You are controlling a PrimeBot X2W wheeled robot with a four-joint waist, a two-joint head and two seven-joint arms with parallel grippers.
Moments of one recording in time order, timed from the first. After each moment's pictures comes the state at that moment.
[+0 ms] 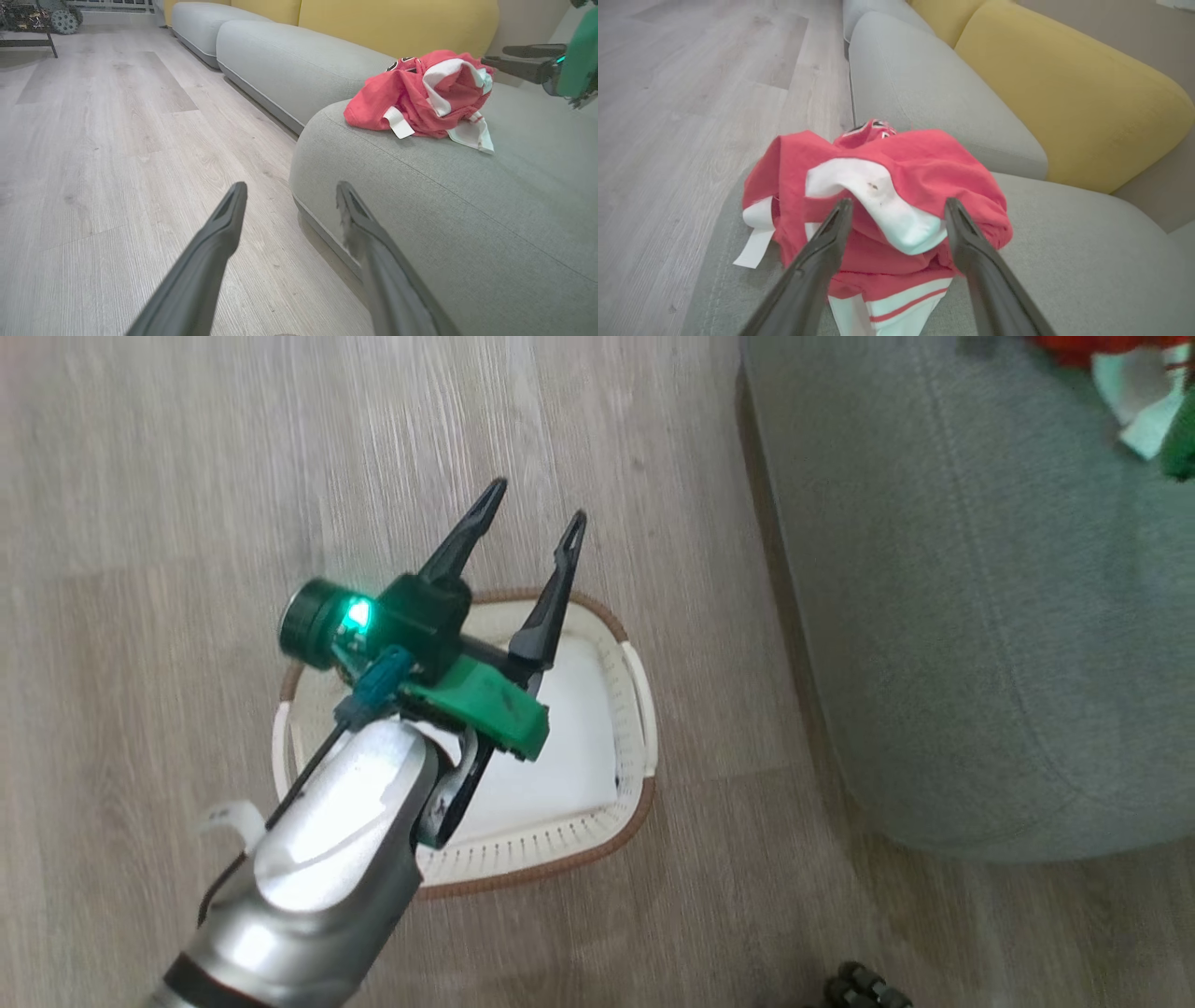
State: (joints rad) left arm -0.59 0.17 -0.66 0.29 -0.34 0.10 -0.23; right arm -1.08 -0.32 -0.20 1.04 -0.21 0.13 -0.25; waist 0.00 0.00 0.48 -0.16
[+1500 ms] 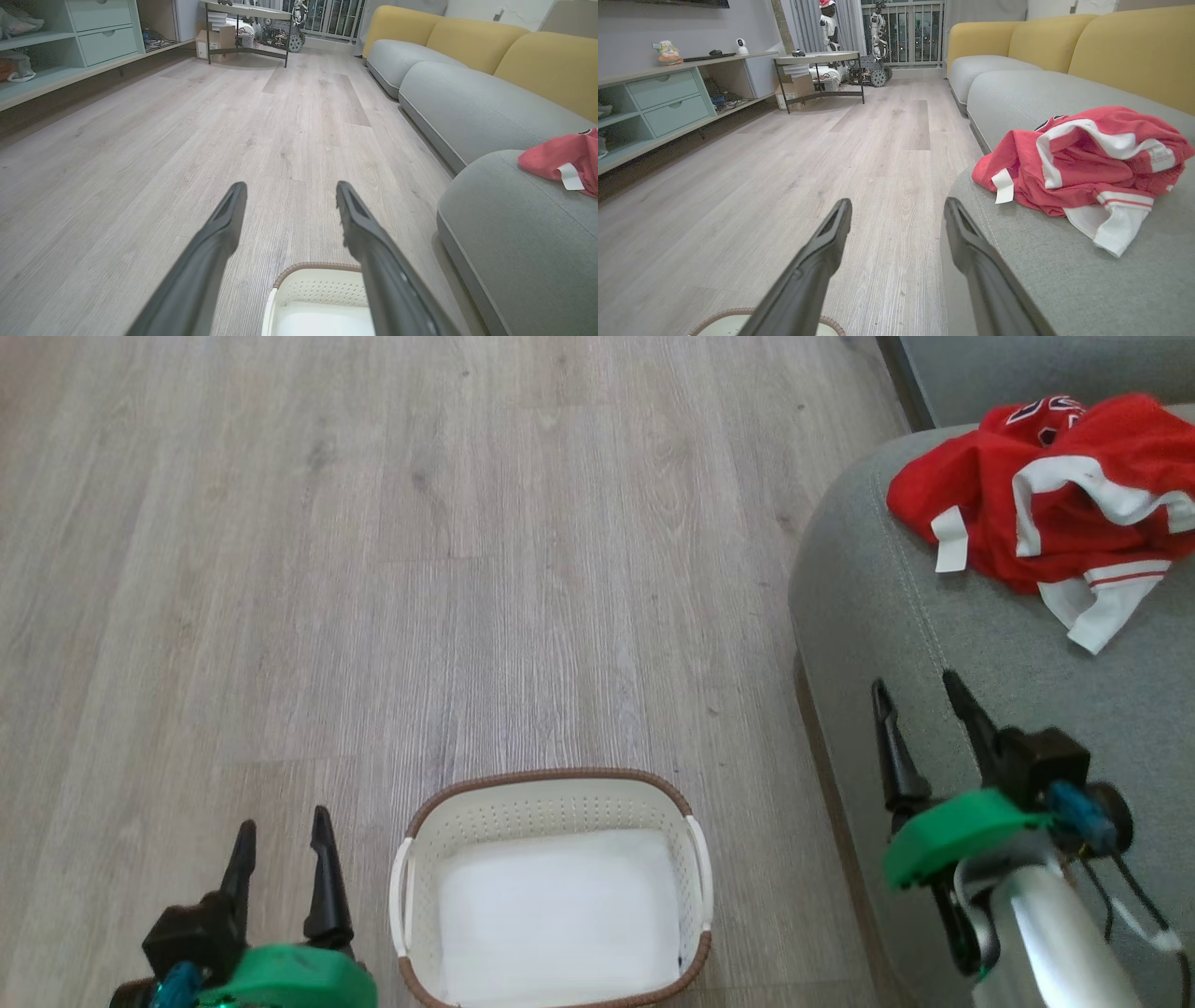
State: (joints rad) left arm 0.12 0.12 -0.17 0.12 -0.33 0.19 -0.25; right arm -0.22 -0.06 0.01 0.42 0.11 0.13 -0.25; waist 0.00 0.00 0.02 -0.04
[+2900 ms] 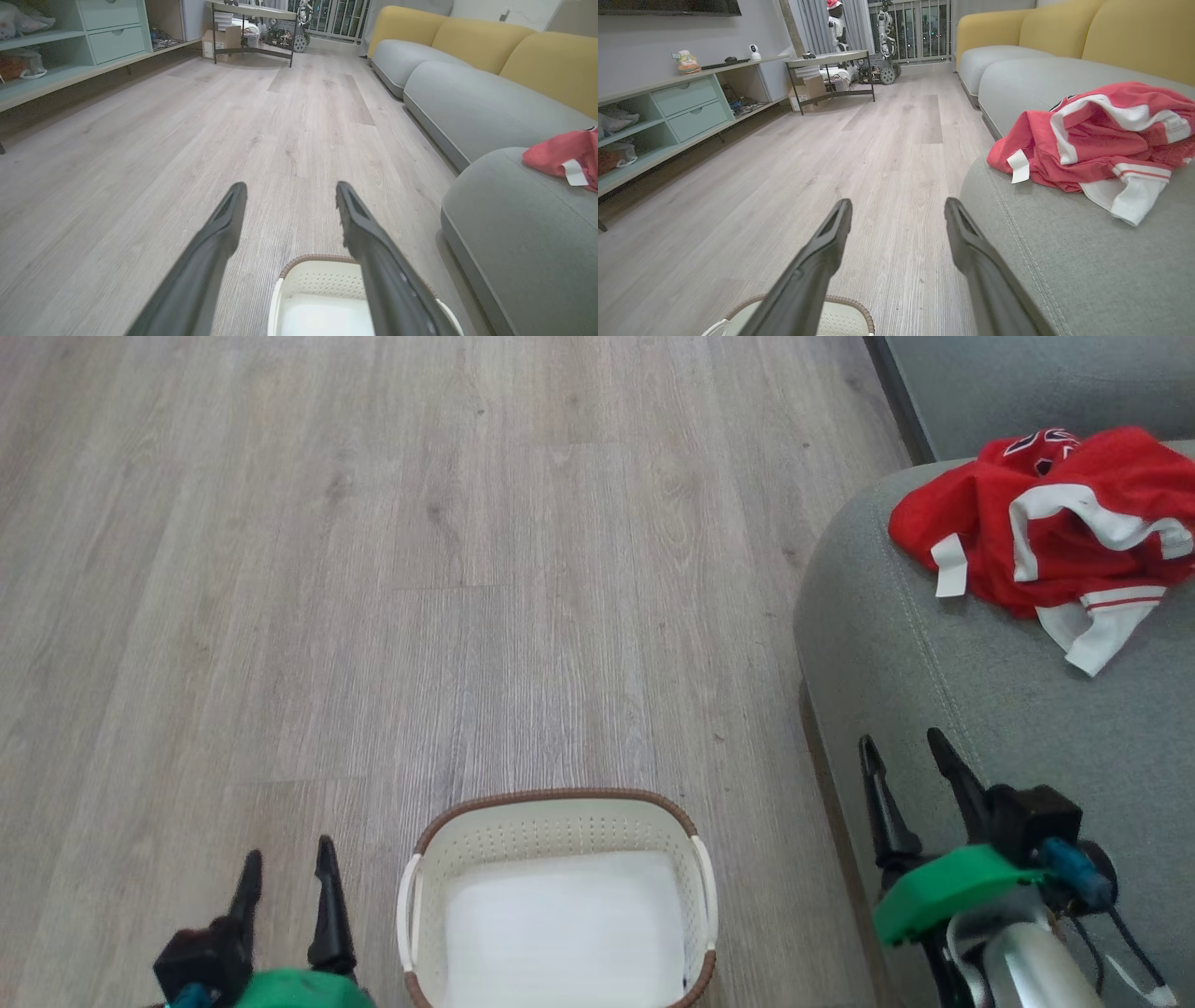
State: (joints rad) left arm 0.15 0.06 -0.10 0.17 -0.27 0.11 -0.25; right arm -0.09 -0.05 0.05 0.36 0.18 0.13 -0.25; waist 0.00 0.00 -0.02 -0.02
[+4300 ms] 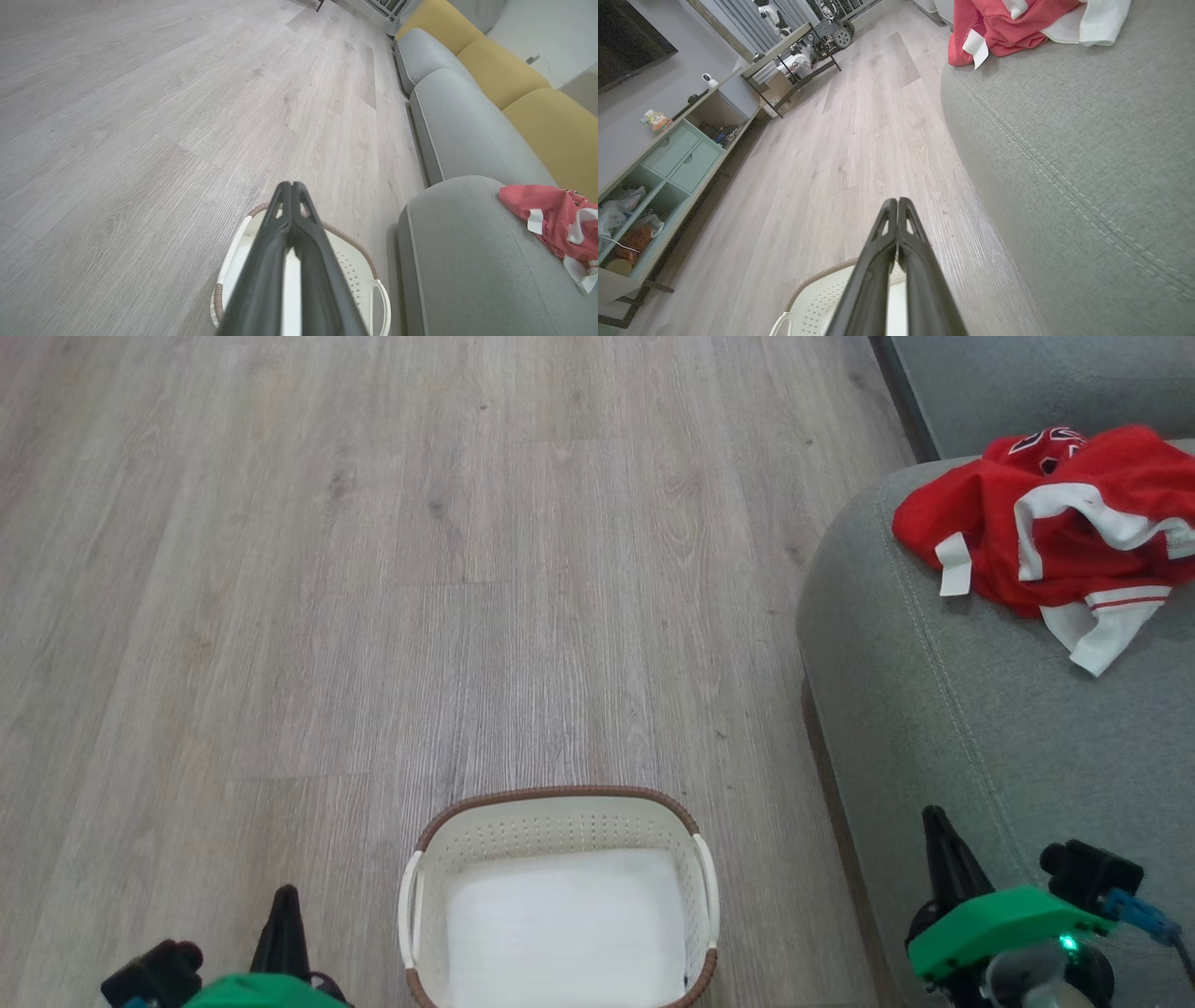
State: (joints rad) left arm 0.14 0.05 -0.06 0.27 -0.64 0.05 -0.14; right arm -0.02 -0.05 0.00 0.42 0.58 0.13 -0.15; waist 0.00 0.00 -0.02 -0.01
